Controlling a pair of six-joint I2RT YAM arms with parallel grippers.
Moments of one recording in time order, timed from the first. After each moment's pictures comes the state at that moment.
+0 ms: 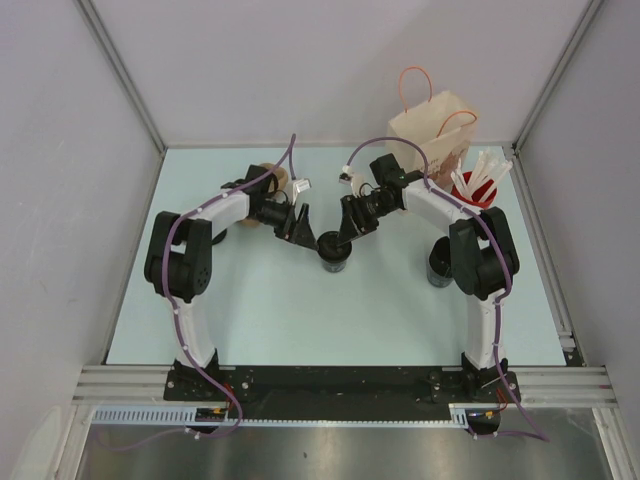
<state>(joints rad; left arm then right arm) -0.27 1.96 1.37 -0.60 0.95 0.19 0.43 2.05 1.60 -0.65 -0.83 -0.03</state>
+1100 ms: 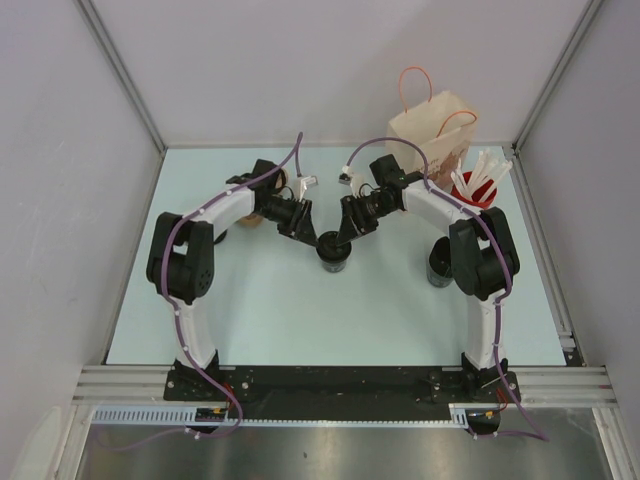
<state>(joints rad) -0.32 1.96 1.44 -0.68 0.85 0.14 0.44 2.05 1.58 -0.64 -0.83 -0.03</state>
